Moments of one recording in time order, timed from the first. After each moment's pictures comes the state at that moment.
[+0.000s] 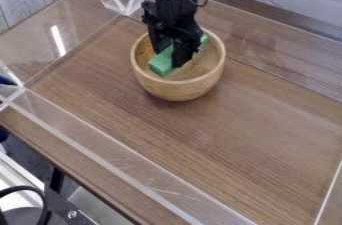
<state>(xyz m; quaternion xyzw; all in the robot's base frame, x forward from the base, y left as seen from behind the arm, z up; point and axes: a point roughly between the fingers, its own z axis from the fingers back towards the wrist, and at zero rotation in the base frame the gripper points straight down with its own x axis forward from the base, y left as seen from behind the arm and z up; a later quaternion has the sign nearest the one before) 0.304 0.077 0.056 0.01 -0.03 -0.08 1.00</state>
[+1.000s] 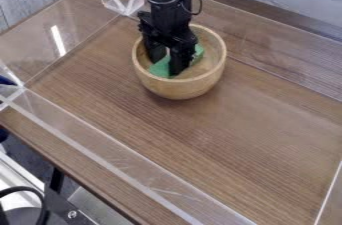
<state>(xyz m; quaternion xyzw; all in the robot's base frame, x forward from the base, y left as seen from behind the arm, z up) 0.301 0.083 0.045 0.00 -0.02 -0.06 1.00</state>
